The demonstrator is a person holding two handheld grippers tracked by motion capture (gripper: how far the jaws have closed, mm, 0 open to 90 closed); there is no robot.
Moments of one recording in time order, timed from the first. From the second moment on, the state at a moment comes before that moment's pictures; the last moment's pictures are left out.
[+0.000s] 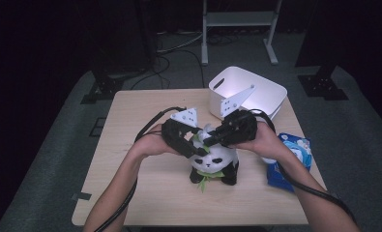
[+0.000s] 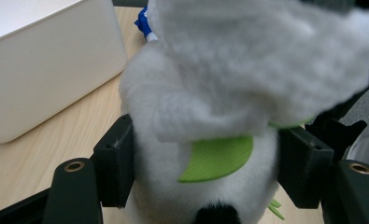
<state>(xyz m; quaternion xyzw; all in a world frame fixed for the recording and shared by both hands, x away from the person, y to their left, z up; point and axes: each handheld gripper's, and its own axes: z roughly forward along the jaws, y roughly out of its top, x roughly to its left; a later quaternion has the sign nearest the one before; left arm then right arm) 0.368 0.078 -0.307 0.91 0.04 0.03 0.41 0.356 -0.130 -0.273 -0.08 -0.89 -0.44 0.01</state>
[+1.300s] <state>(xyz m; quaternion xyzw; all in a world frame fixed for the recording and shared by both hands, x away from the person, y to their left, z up) 0.369 0.093 -0.315 0.90 0.05 0.03 0.43 0.359 -0.302 -0.353 -0.32 -0.87 -0.38 -0.05</state>
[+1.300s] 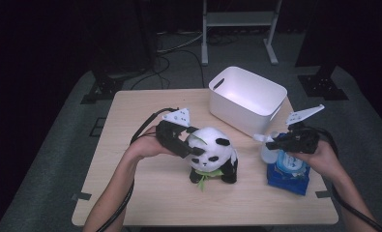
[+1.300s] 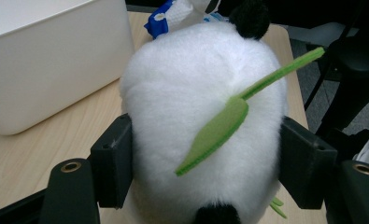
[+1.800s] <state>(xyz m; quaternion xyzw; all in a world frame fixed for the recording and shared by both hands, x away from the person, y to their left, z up) 0.366 0.093 -0.315 0.90 0.05 0.04 0.43 0.349 -0.343 -0.405 -0.38 -0.86 -0.32 -0.07</state>
